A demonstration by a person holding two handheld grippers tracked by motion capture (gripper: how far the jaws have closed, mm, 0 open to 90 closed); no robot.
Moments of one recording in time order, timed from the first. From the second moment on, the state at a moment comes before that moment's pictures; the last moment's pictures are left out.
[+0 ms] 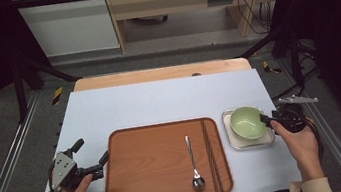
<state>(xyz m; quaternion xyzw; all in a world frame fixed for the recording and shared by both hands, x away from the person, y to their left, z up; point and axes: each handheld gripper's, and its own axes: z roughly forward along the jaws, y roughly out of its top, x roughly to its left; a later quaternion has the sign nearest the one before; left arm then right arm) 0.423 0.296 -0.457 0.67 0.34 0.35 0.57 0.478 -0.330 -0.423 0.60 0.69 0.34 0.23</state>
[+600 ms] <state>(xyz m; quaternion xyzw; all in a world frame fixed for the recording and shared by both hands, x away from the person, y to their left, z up) 0.422 0.294 -0.457 0.67 0.34 0.35 0.56 0.496 -0.323 -0.441 0.62 0.69 0.31 0.19</state>
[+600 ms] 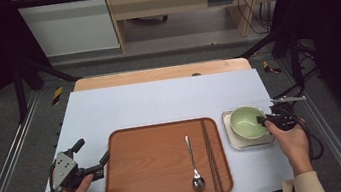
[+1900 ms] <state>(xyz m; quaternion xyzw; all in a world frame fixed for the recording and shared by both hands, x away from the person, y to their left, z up) 0.422 0.297 -0.456 0.66 0.34 0.35 0.57 0.489 -0.321 -0.424 0.64 0.65 0.36 0.19</state>
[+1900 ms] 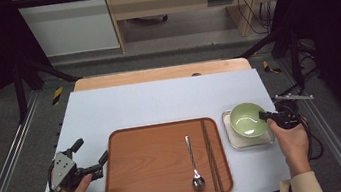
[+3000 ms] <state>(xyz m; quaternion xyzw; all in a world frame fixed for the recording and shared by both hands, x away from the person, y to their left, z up) 0.422 0.300 -0.456 0.65 0.34 0.35 0.58 0.480 -0.293 -0.398 0.59 0.67 0.41 0.18</state>
